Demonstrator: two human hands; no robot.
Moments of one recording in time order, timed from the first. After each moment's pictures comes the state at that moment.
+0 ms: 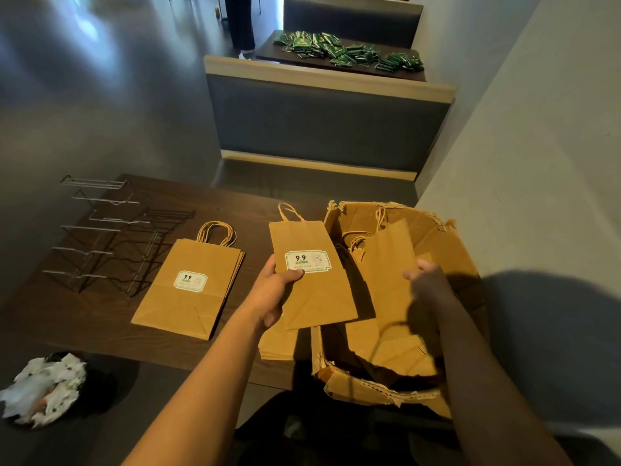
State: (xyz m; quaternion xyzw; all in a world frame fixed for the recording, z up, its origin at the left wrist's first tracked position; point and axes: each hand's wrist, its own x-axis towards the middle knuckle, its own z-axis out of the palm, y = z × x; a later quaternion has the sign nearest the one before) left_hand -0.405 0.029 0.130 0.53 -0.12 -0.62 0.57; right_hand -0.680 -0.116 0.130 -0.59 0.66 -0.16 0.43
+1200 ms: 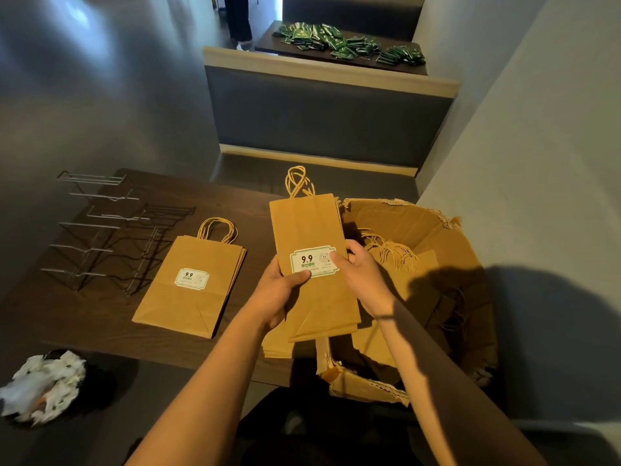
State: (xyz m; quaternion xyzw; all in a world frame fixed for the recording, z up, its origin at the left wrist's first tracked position) left_hand -0.403 0.031 0.119 0.51 -0.17 -0.61 0.58; right_hand -0.556 -0.065 0.133 -0.60 0.49 -0.25 0.58
